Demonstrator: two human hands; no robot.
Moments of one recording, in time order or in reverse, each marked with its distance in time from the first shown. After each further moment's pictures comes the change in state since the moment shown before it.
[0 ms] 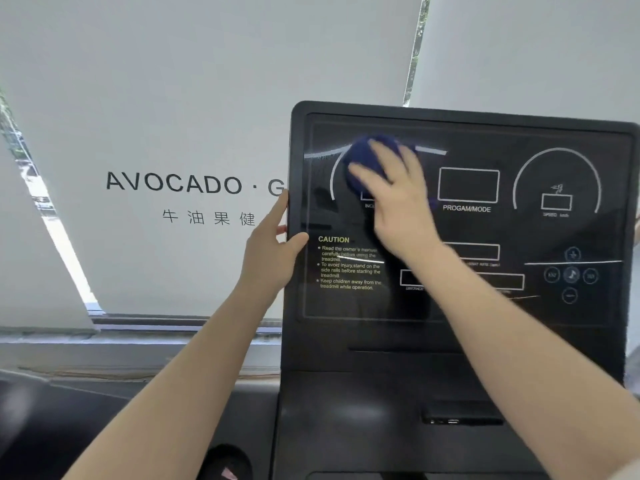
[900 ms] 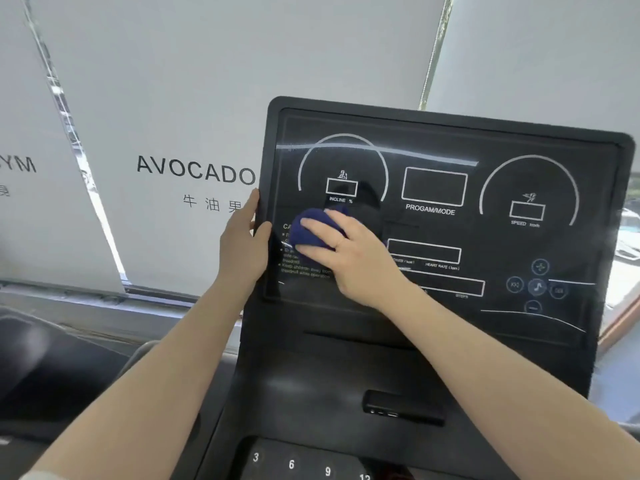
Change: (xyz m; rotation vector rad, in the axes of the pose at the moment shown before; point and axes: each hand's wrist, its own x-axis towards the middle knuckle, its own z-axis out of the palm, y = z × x) left_hand -0.019 0.005 0.030 0.199 0.253 -0.090; right_hand -0.063 0.012 -0.008 0.080 -0.255 -0.499
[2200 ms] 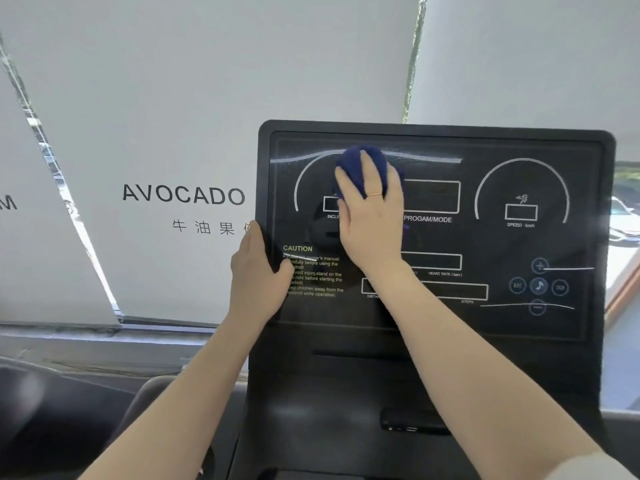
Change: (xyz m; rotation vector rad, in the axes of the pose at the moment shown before) left_hand -0.011 0.008 0.003 0.259 -0.088 0.093; right_hand 0.048 0.025 -0.003 -0.198 0.395 0.631
